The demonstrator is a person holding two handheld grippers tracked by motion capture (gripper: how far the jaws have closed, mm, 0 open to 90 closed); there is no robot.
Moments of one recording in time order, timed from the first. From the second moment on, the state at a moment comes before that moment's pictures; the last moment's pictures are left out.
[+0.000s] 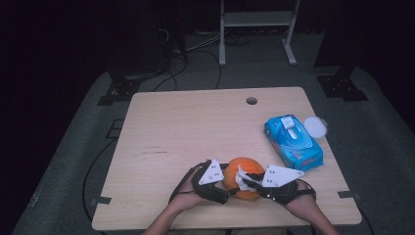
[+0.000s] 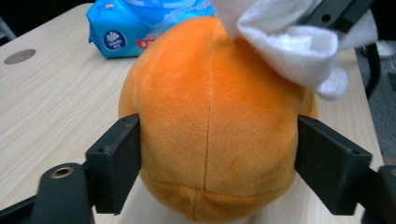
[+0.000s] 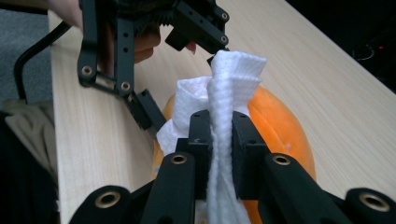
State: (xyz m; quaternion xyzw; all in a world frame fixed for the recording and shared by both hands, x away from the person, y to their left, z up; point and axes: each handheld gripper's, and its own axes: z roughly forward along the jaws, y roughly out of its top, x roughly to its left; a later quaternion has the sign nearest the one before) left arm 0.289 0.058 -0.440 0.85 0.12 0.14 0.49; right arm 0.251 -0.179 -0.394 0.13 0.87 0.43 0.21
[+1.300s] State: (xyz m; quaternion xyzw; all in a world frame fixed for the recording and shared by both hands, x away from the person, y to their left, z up) left arm 0.301 0.078 -0.435 0.82 0.13 0.12 0.54; right arm 0.263 -0.201 -0.414 0.19 0.86 0.41 0.21
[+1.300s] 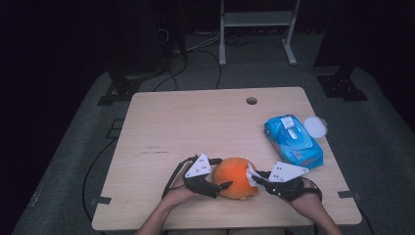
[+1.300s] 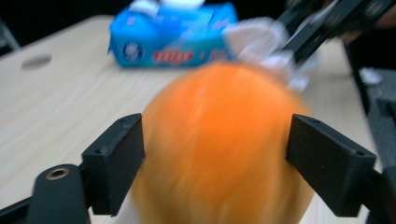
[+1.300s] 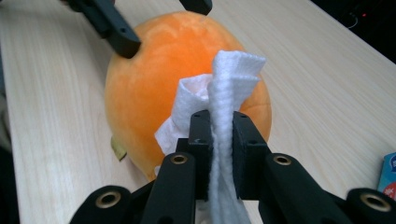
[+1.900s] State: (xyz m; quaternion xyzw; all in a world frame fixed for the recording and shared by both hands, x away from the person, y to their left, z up) left arm 0.313 0.087 -0.448 0.82 0.18 0.10 0.53; right arm 0.268 -0.201 -0.416 0.20 0.86 0.43 0.20
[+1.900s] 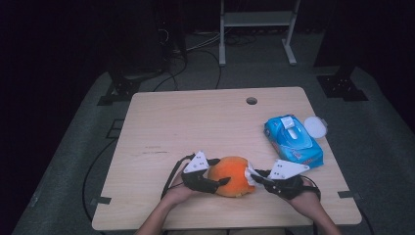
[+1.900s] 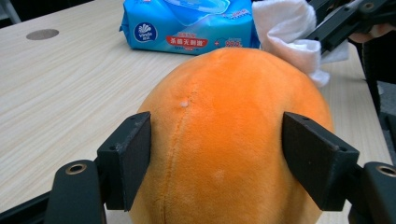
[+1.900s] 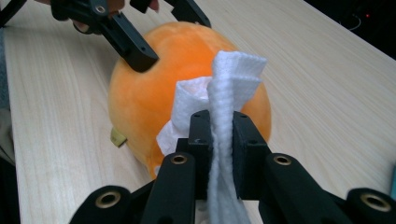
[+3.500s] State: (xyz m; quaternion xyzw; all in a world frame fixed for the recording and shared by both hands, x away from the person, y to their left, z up) left arm 0.316 0.091 -0.449 0.82 0.21 0.10 0.52; right arm 0.274 -0.202 -0.424 0.23 0.84 0.46 0.18
